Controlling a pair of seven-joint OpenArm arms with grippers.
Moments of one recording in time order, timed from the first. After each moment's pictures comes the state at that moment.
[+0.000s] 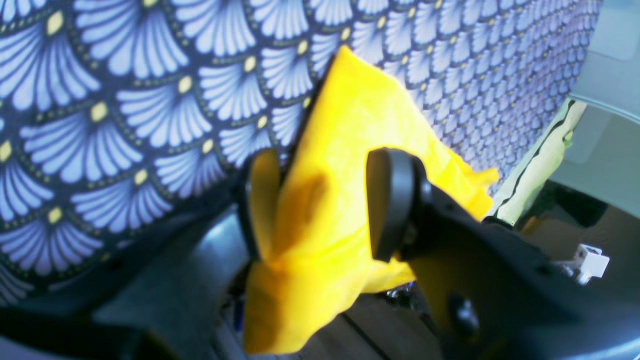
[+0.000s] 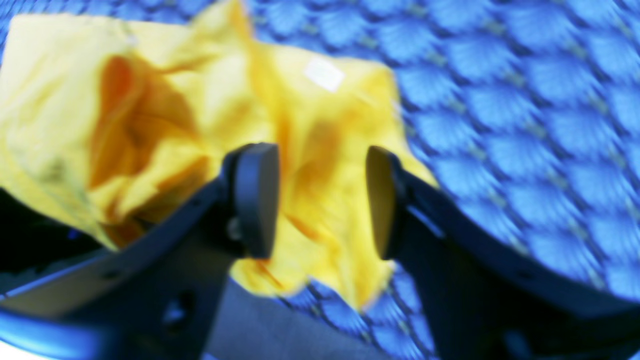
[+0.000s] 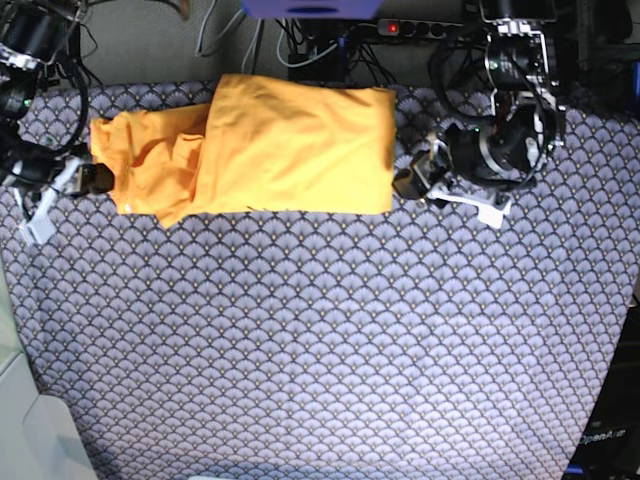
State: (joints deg) left arm 9.6 -7.7 -9.9 98.7 -53.0 18.0 66.1; right arm -4.8 21.3 35.6 88.9 50.3 39.7 -83.1
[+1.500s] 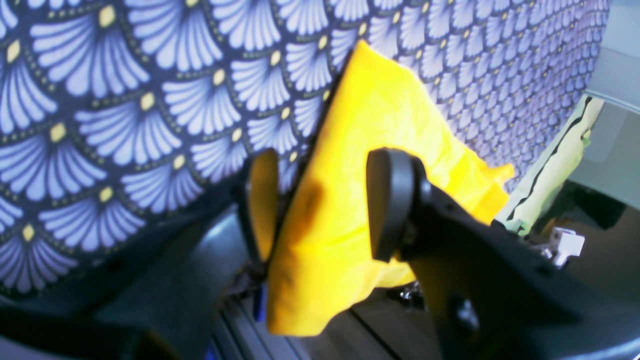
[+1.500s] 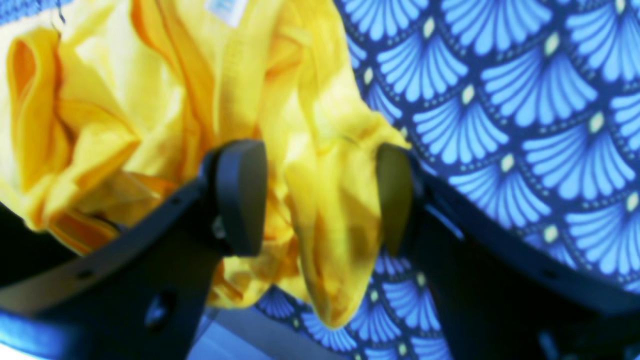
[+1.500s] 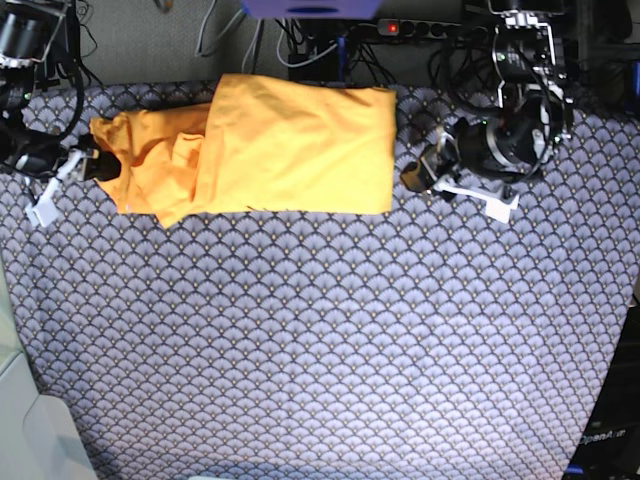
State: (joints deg) left arm 11.9 -8.7 -10.2 100.9 -53.0 18.0 65.8; right arm -5.8 25.9 28.8 73.3 51.9 39.7 -71.6
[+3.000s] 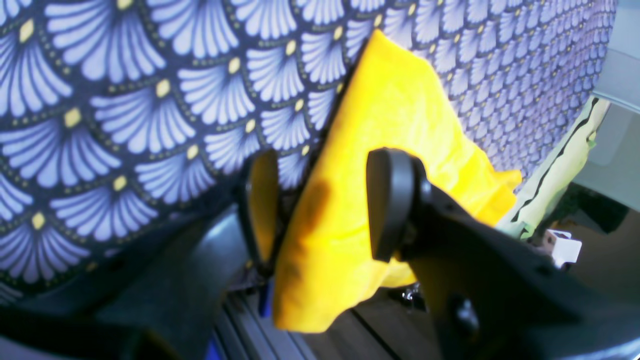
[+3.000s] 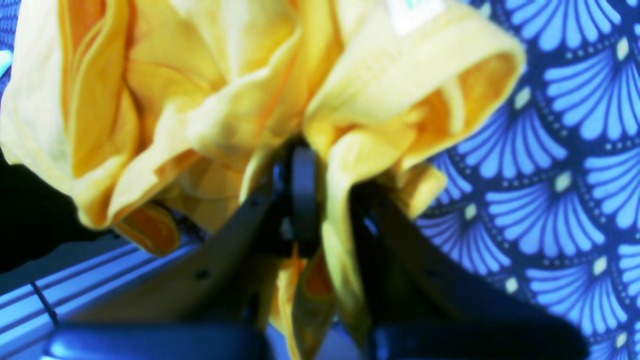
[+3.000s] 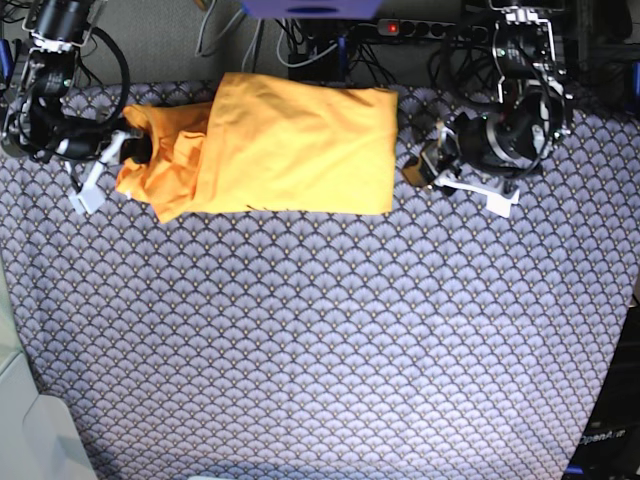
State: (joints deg) left arm 12.5 -8.9 -10.2 100.9 -53.0 18.0 65.4; right arm -7.7 15.8 29.0 83.5 50.0 39.7 -79.9
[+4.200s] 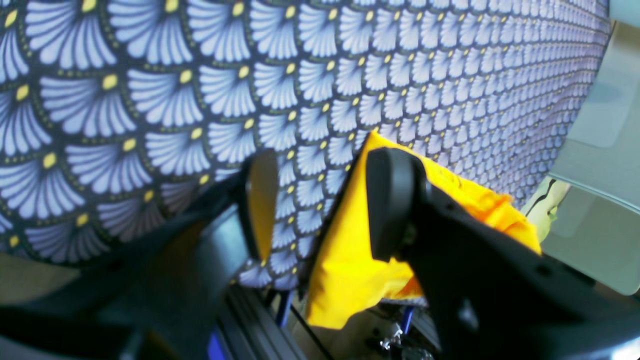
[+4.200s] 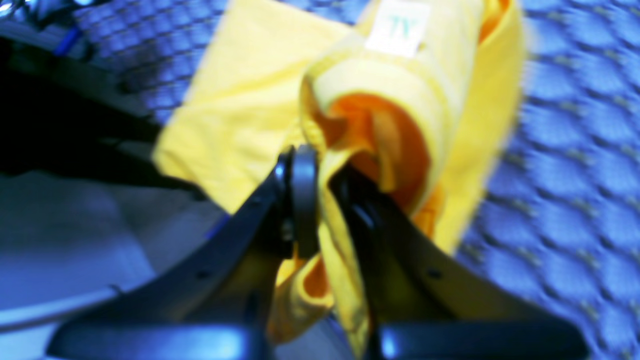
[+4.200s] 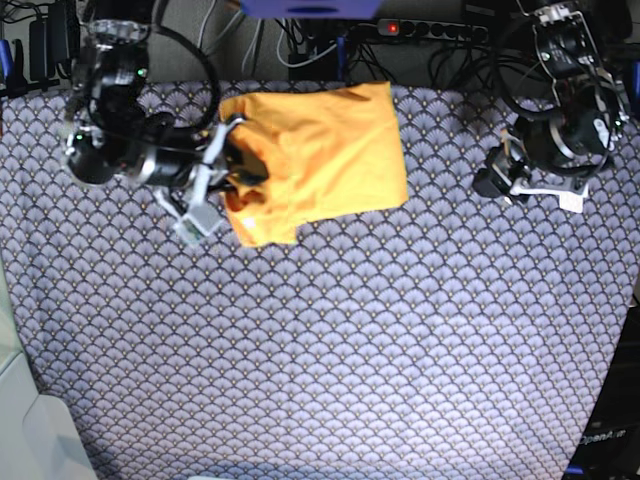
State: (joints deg) left arm 12.7 -9.8 -27.6 103.8 -53.2 17.8 71.8; right arm -7.8 3.5 10.4 109.2 50.1 39.7 -83.7
